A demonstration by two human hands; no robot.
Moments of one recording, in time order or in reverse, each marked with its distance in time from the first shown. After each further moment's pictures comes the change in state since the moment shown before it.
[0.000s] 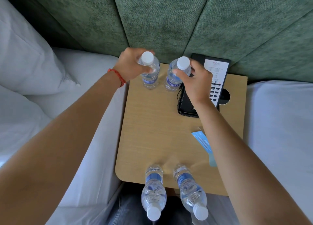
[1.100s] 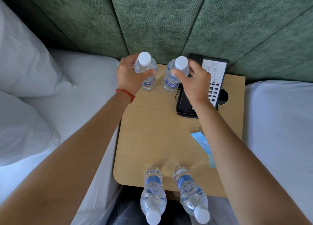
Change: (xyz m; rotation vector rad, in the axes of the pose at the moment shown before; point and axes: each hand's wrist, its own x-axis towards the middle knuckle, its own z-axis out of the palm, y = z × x) left_hand -0.023 -0.012 0.038 -0.135 0.400 -0.094; right_hand -0.003 0.000 -0.001 0.064 -0.026 0.043
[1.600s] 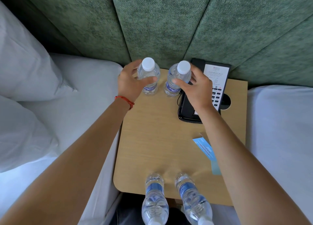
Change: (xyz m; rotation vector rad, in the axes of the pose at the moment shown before) left_hand 0.002 -0.012 -0.002 -0.143 -0.106 -0.034; right_hand 0.003 0.011 0.000 0.055 -0.097 0.042
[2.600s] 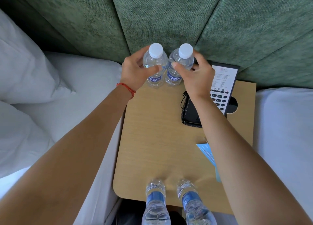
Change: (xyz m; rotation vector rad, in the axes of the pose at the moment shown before) left_hand 0.038 0.012 0.007 -0.161 -0.162 0.068; right_hand 0.036 -0.015 0.025 -0.013 0.181 -0.016
